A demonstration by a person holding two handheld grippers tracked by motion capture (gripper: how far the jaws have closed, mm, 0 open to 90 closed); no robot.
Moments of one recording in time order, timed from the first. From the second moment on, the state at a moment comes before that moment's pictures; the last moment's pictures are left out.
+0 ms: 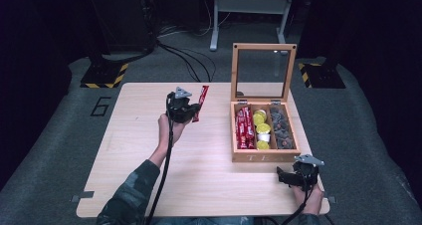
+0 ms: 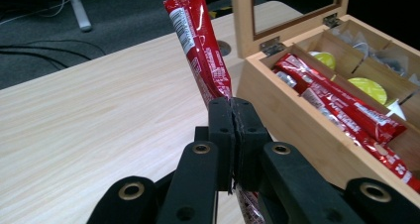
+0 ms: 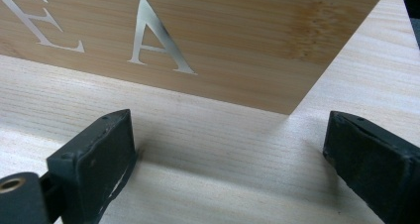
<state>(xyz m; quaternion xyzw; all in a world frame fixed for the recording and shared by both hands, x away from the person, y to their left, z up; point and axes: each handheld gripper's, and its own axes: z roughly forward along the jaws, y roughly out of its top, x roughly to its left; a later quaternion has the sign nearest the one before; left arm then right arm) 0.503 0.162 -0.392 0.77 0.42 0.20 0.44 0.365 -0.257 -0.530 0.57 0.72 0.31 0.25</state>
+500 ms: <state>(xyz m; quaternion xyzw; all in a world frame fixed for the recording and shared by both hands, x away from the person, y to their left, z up) 0.504 0.195 -0.395 0.75 0.44 0.21 0.44 0.365 -0.258 -0.530 0.57 0.72 0.31 0.25</state>
